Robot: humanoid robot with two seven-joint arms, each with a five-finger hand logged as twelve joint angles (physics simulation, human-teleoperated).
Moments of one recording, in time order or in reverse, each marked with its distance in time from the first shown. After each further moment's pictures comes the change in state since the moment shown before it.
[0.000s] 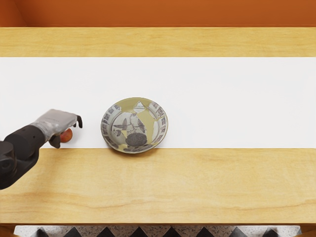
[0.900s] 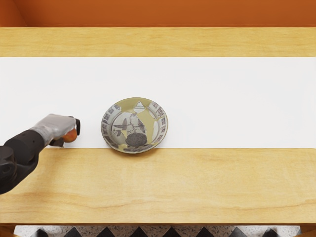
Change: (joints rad) left arm 0.023 0.000 0.007 0.006 -0.001 0.018 0.001; right arm 0.000 0.000 0.000 0.000 0.000 0.000 0.000
